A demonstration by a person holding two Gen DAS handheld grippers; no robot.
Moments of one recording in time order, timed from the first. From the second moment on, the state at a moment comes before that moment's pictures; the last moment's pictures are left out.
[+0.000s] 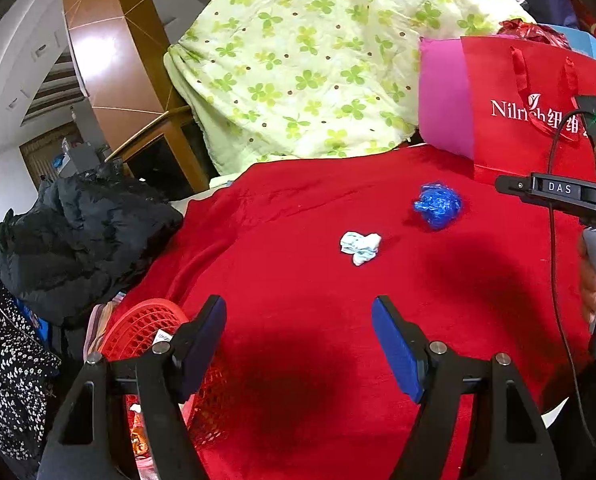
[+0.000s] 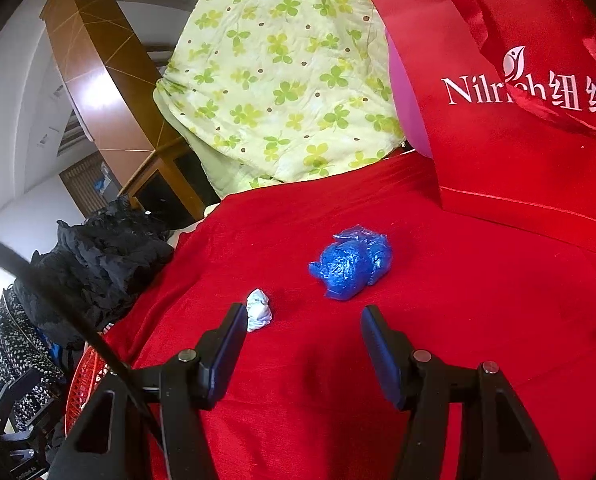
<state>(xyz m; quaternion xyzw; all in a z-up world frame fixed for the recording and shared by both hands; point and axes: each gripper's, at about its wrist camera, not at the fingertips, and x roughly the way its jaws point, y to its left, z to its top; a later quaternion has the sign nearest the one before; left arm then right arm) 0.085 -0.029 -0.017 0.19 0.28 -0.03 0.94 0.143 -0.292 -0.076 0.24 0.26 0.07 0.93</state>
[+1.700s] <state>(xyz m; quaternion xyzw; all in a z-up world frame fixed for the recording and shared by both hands) 0.104 -0.053 -0.055 0.20 0.31 -0.06 0.93 0.136 -0.305 -0.086 0.26 0.28 0.06 0.92</state>
